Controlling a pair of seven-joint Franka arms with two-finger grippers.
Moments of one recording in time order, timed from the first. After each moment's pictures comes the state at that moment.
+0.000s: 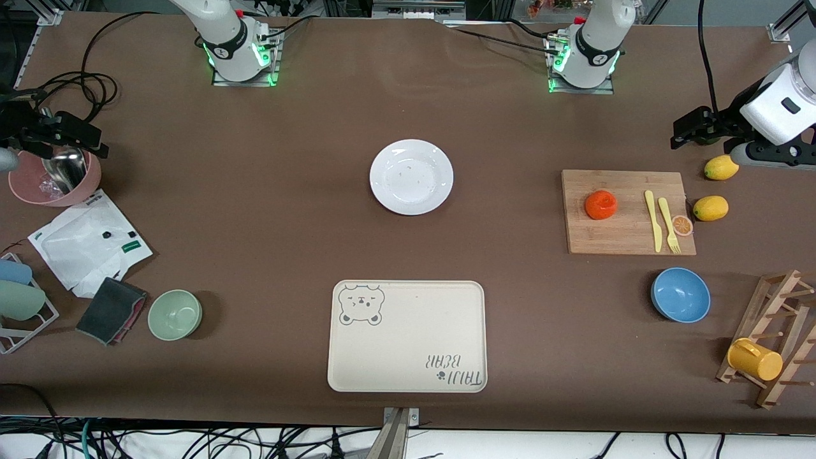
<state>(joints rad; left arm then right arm) -0.03 -0.05 0.01 -1.70 -0.03 1.52 0.03 0.05 0.06 -0.07 -1.49 0.04 1.50 -0.03</state>
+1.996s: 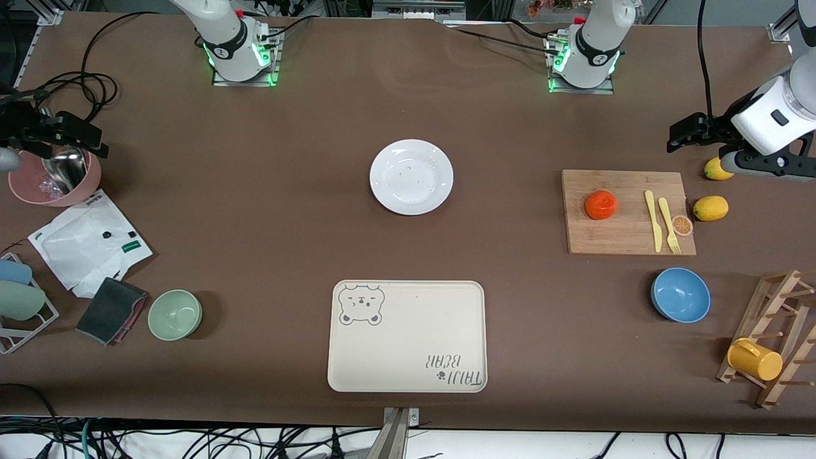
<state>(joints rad) -0.02 -0.02 0.01 -1.70 -0.03 1.52 0.09 0.05 0.06 -0.07 -1.49 0.03 1.50 -0.03</state>
